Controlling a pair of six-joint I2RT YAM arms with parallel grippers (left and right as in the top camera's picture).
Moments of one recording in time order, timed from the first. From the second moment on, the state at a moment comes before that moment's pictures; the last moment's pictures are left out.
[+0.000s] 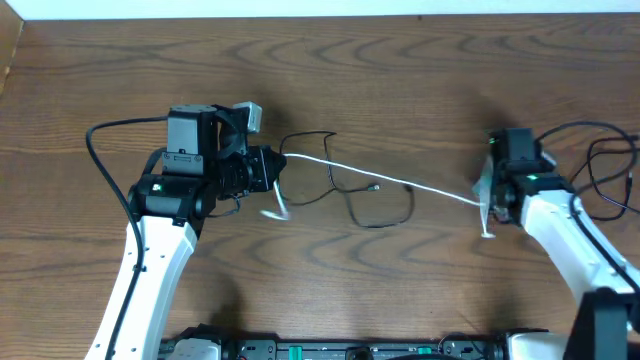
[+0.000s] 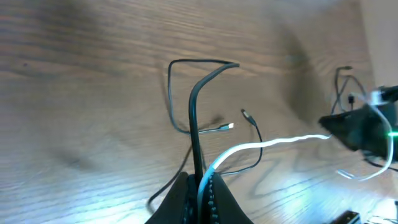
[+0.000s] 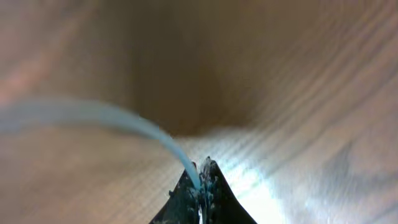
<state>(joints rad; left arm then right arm) -0.12 1.24 1.04 -0.71 0.52 -0.28 0.07 1.48 0.81 -0.57 0.24 0.80</state>
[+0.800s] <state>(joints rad) -0.12 1.24 1.04 -0.76 0.46 -0.26 -0.03 1.15 0.81 -0.47 0.13 0.59</state>
